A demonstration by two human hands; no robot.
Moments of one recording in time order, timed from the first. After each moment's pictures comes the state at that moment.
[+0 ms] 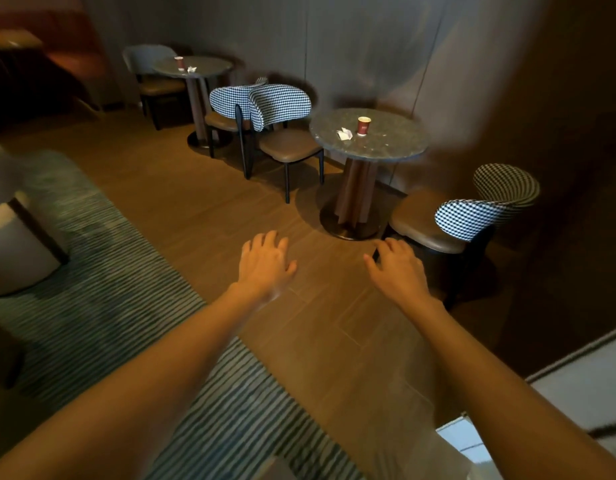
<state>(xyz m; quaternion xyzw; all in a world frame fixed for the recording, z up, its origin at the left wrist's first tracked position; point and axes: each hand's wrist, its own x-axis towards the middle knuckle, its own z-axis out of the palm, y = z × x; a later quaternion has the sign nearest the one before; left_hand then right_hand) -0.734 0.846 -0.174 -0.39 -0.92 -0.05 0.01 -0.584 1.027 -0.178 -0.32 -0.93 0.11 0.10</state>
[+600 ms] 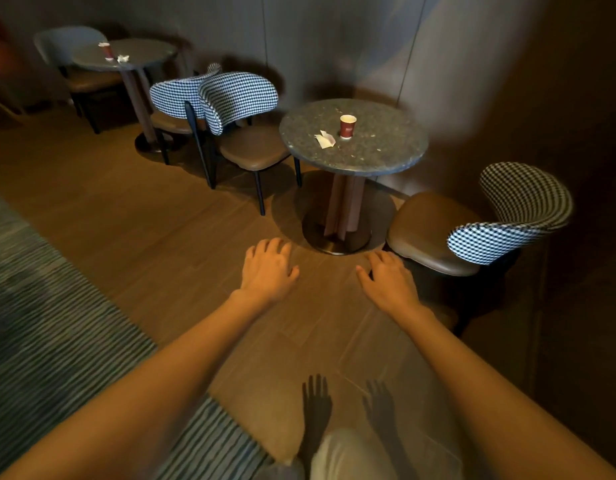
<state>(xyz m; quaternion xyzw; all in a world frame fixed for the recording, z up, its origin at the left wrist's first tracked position) -1.008 1.092 -0.215 -0.46 -0.89 -0.06 -0.02 -0.846 1.248 -0.238 -0.38 -0.91 0.14 0.04</state>
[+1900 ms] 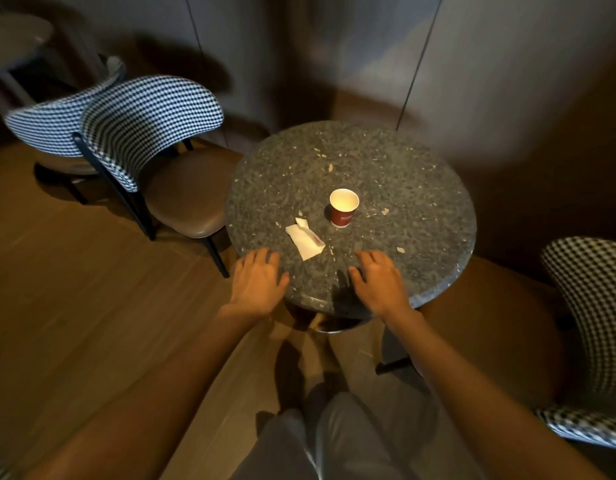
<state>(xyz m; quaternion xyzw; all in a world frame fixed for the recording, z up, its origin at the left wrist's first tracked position) -1.485 1.628 -0.292 -0.49 -0.86 -0.06 -0.08 -1.303 1.768 -0.301 -0.41 -0.88 0.21 0.07</state>
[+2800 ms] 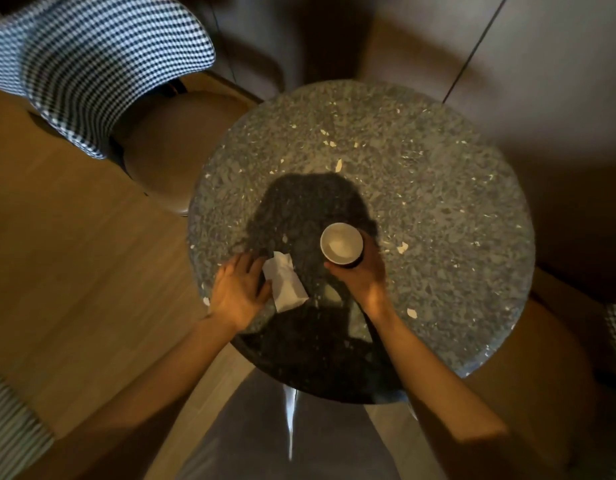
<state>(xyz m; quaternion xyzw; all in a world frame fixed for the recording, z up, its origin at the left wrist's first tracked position) -1.573 1.770 -0.379 -0.46 -0.87 -0.06 -0.17 -1.423 1.957 -0.398 -0.48 -0.70 0.52 0.14</state>
